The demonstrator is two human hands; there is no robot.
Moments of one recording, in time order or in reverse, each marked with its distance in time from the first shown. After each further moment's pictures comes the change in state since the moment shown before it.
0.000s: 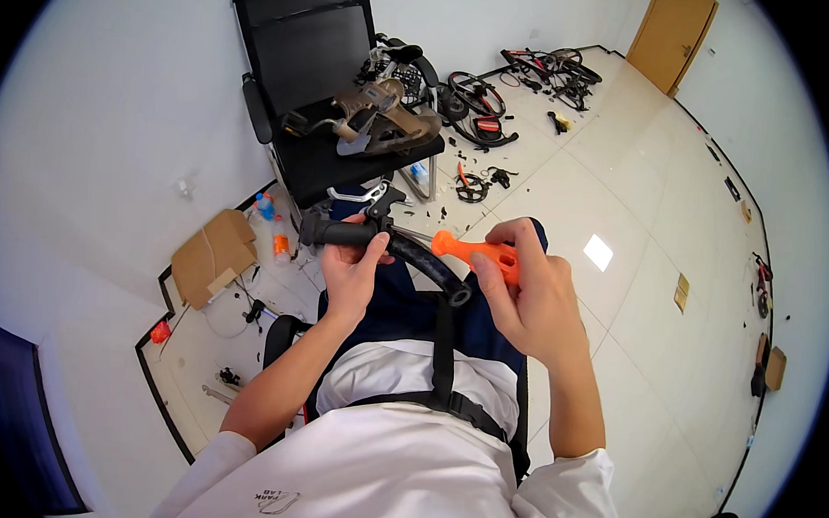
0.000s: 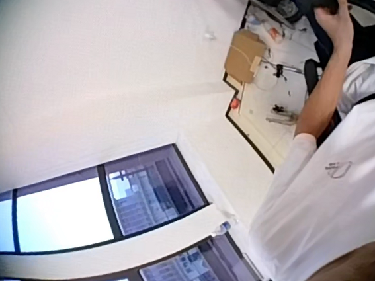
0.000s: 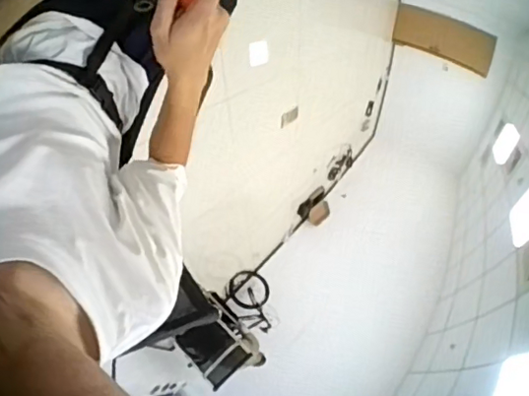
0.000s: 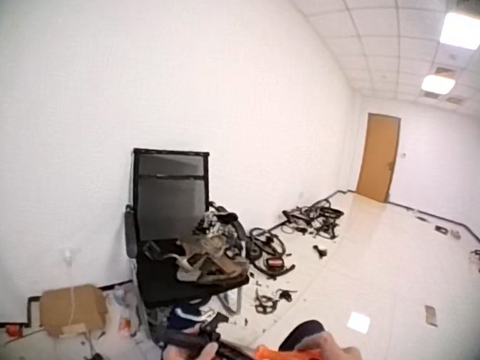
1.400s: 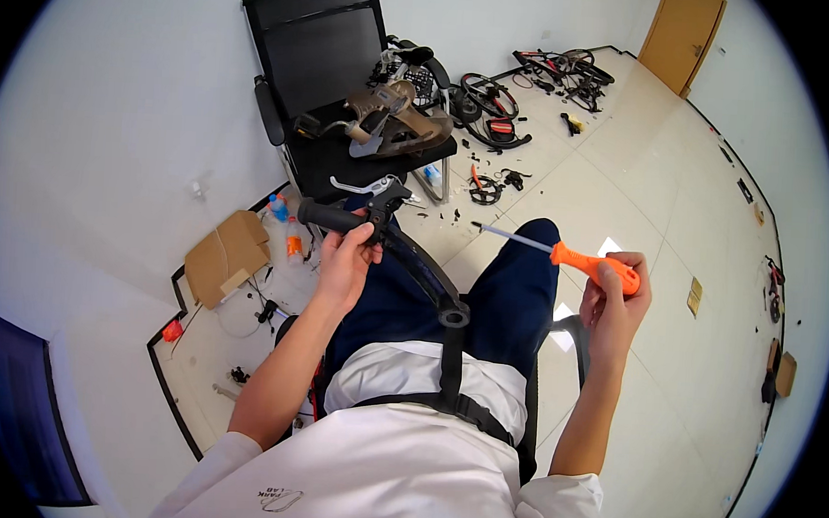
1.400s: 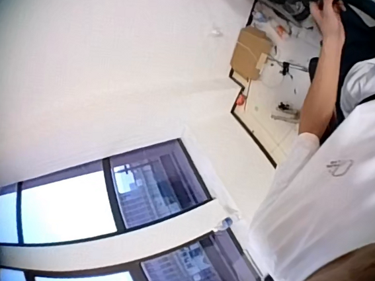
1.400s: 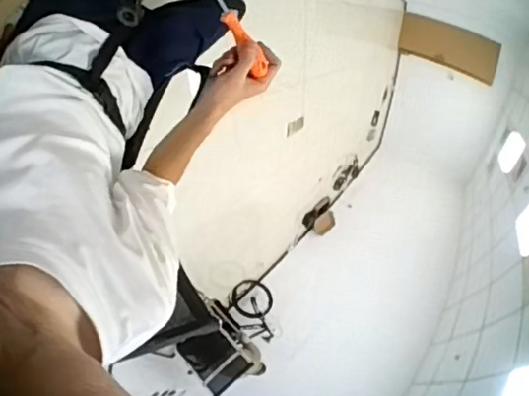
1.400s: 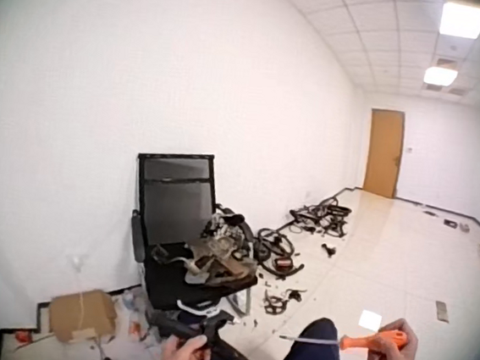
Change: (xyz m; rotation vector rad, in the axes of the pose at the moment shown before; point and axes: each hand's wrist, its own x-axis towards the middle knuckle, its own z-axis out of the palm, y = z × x) left_hand 0.020 0.018 -0.021 -0.241 -0.054 -0.289; right_hand -0.035 0.074 -0.032 0.633 0.556 0.402
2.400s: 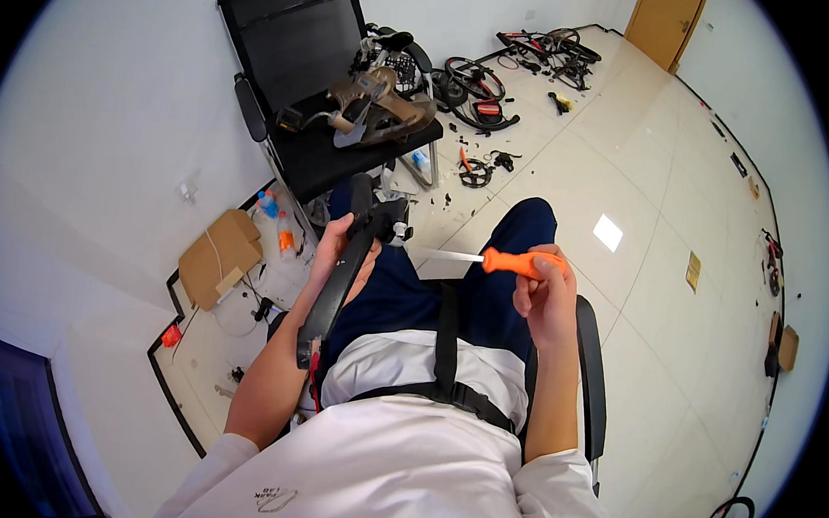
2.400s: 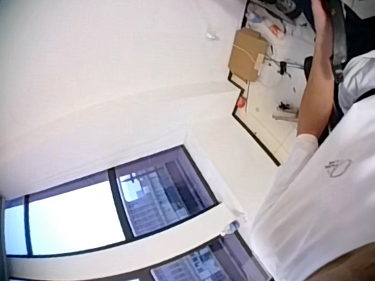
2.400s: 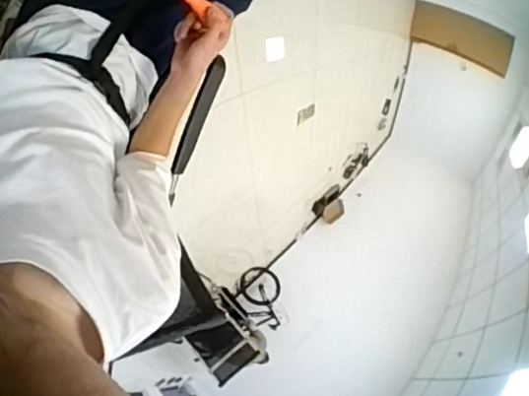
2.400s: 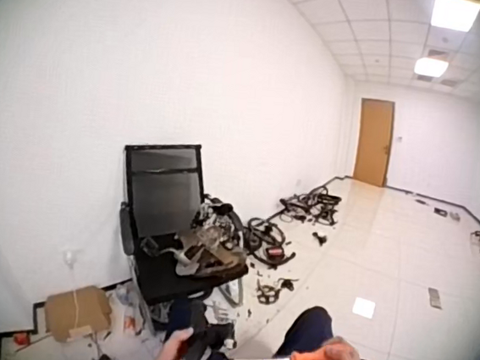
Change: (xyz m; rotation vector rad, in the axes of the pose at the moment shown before) left_hand 0.015 -0.017 -0.016 -0.032 -0.312 -0.445; right_hand -0.014 0.079 0.008 0.382 -0.268 0.370
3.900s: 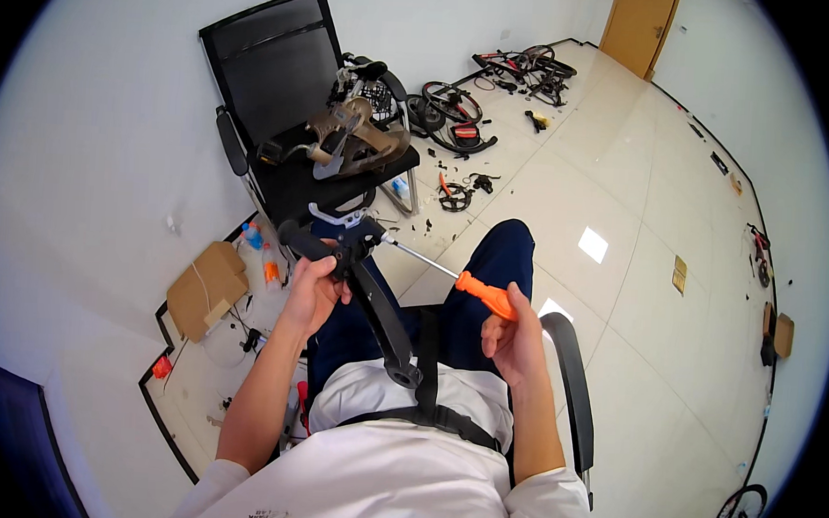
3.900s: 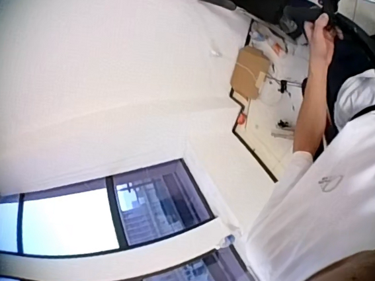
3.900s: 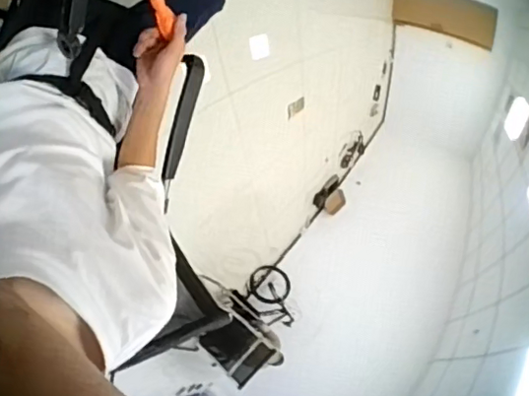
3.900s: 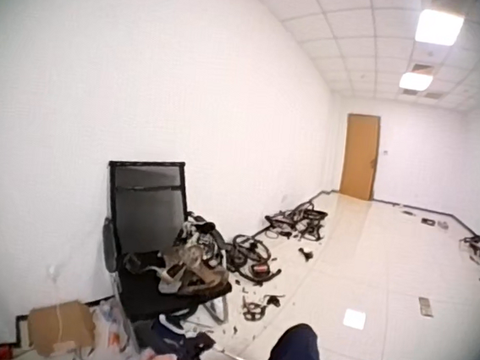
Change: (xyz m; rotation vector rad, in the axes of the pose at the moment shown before) left_hand -0.001 0.016 0.034 0.126 0.092 0.275; right_hand -0.006 -0.009 -0.006 0.185 0.115 0.294
